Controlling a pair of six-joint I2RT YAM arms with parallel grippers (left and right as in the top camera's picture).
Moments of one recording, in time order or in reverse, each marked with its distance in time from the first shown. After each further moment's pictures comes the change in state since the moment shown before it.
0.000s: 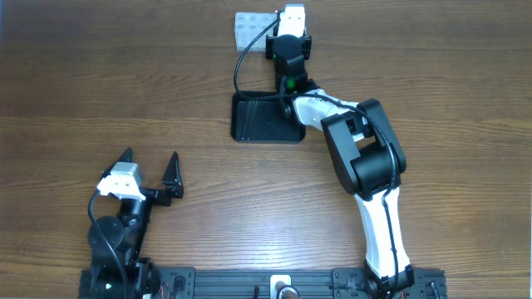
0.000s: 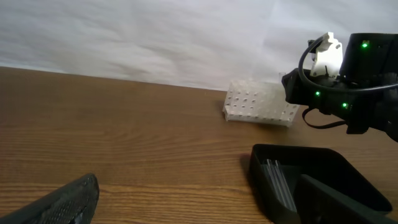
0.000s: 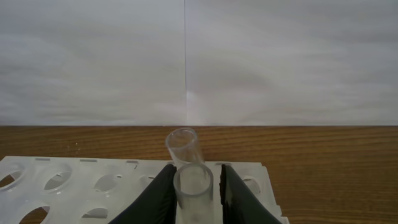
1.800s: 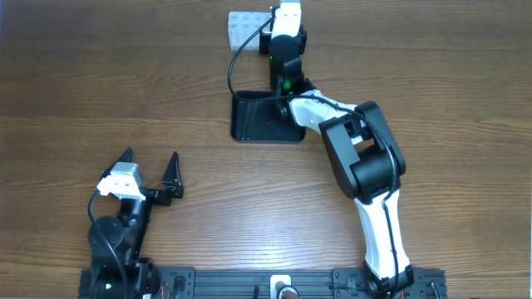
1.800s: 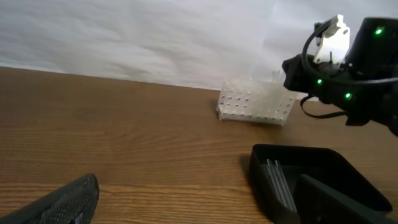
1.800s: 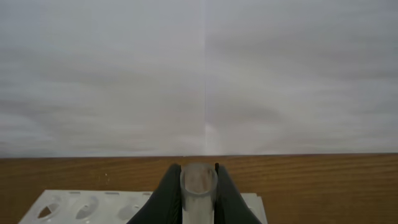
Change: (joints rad) left arm 0.000 0.000 0.000 0.000 0.000 0.000; right arm 0.031 -0.028 0.000 0.085 0.000 -0.004
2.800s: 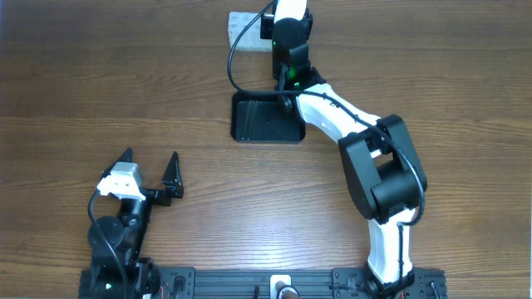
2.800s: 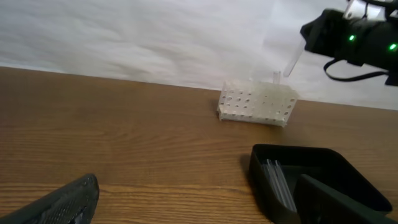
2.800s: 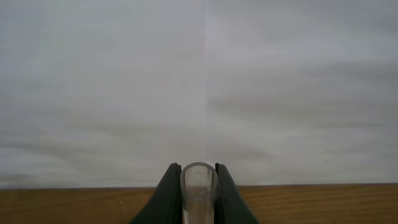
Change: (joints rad) left arm 0.000 0.000 0.000 0.000 0.000 0.000; right arm 0.008 -0.180 0.000 -0.139 0.000 0.000
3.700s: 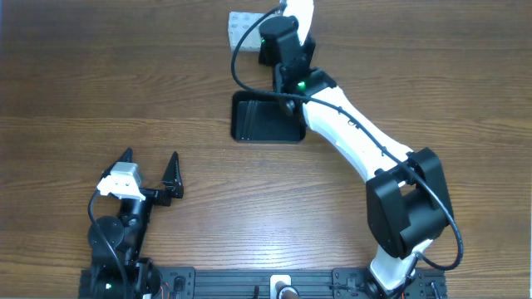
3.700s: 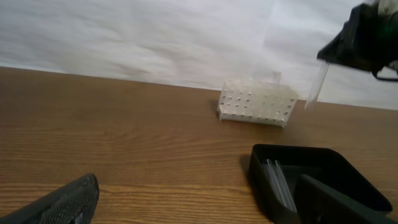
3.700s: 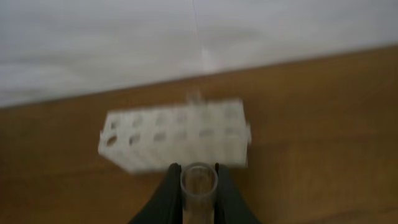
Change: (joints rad) left arm 0.000 0.000 0.000 0.000 0.000 0.000; right arm 0.066 -0.223 0.011 -0.787 0.000 0.403
